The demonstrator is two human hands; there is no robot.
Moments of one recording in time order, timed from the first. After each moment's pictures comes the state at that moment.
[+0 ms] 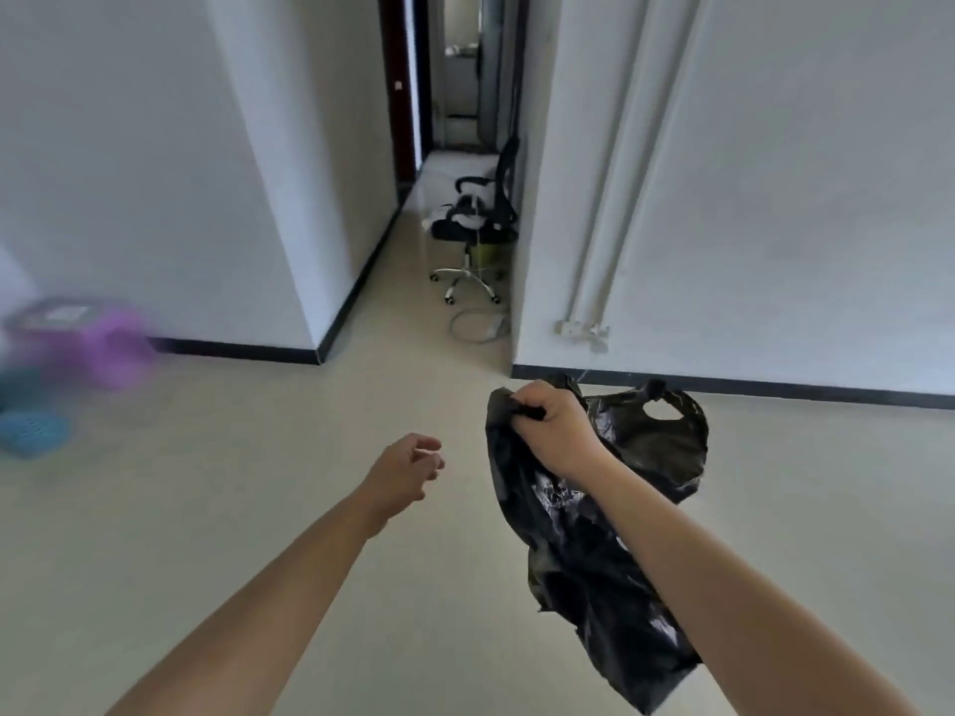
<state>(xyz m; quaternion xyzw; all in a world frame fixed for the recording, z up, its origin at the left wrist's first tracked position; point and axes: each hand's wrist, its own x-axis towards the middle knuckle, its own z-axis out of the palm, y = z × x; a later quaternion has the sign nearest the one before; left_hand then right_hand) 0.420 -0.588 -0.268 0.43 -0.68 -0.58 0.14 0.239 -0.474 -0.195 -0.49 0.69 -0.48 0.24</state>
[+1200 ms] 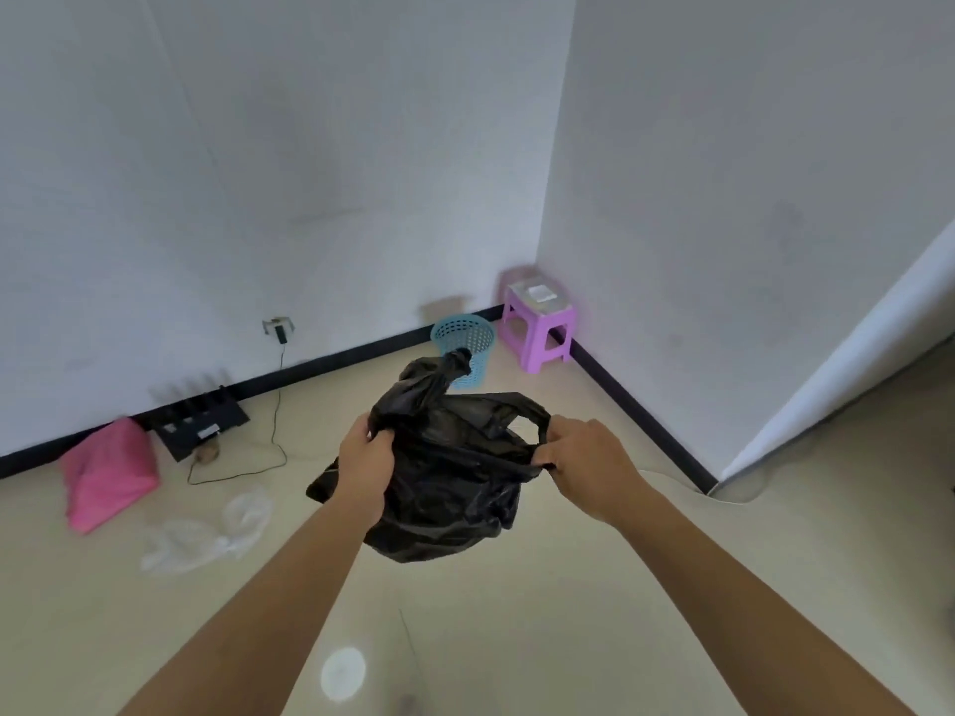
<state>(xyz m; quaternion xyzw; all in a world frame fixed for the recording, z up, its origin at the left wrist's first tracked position) 0.966 -1.138 -0.289 0.71 -0.14 -0.37 0.58 0.727 -1.252 -0.281 -0.95 0.29 -0.08 -0.04</state>
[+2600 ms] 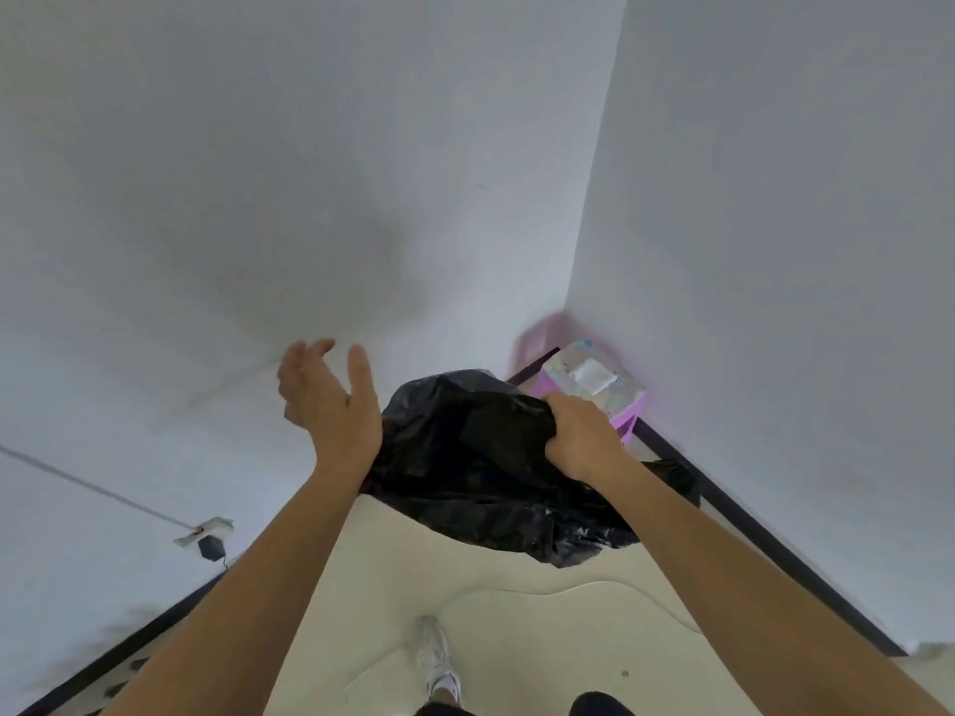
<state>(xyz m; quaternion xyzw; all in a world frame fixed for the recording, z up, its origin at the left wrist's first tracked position) 1.427 -1.891 -0.268 0.80 -0.35 -0.05 0.48 1.186 -1.972 -0.316 -0.79 0.56 -0.03 0.26</state>
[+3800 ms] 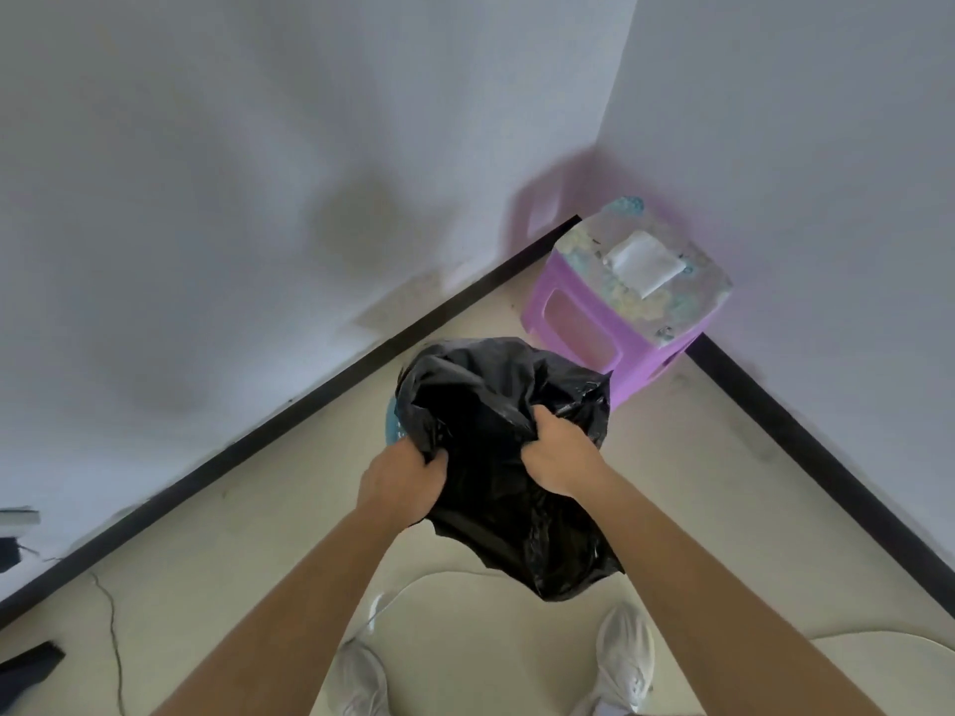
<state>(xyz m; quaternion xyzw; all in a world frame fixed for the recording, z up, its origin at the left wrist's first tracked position) 1.384 -2.051 -0.747 0.82 -0.45 -0.35 0.04 1.204 -2.134 -0.743 -0.67 0.58 0.09 0.46</state>
